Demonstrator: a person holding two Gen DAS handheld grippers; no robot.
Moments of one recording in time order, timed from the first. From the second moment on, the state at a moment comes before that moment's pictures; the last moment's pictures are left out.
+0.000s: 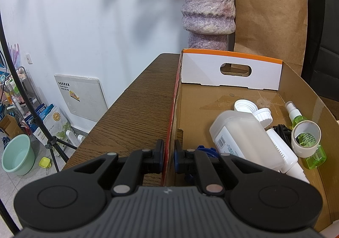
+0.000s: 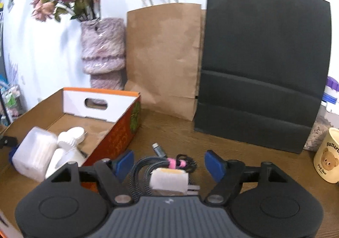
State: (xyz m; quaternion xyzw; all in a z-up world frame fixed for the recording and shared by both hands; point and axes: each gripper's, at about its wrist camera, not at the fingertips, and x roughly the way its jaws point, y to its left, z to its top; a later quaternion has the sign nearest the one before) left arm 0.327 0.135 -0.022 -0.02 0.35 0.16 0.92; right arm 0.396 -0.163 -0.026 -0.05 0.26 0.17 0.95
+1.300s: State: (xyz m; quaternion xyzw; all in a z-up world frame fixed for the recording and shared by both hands) left arm 0.326 0.135 -0.022 -0.02 0.35 0.16 0.92; right arm 0.380 -0.215 -0.010 0.00 0.19 0.09 0.98
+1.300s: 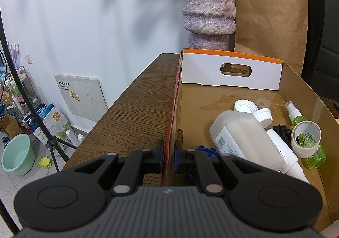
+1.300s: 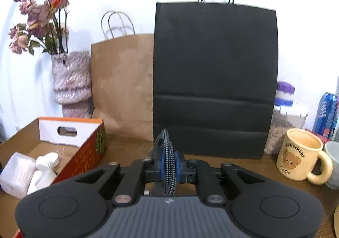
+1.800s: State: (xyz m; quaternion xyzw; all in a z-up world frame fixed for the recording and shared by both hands) left arm 0.326 0.135 -0.021 -0.02 0.35 0.16 0.92; right arm 0.379 -0.202 0.015 0.01 0.13 0.07 0.99
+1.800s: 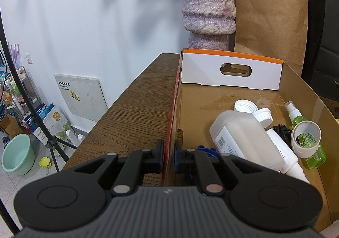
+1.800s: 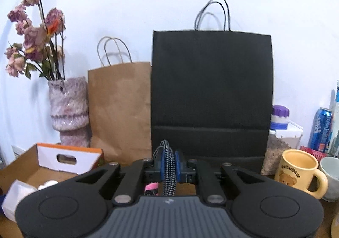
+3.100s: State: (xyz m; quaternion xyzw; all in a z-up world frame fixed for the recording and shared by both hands) left arm 0.326 0.135 -0.021 -0.02 0.35 0.16 0.92; right arm 0.389 -0.026 0.038 0.02 0.15 0.31 0.94
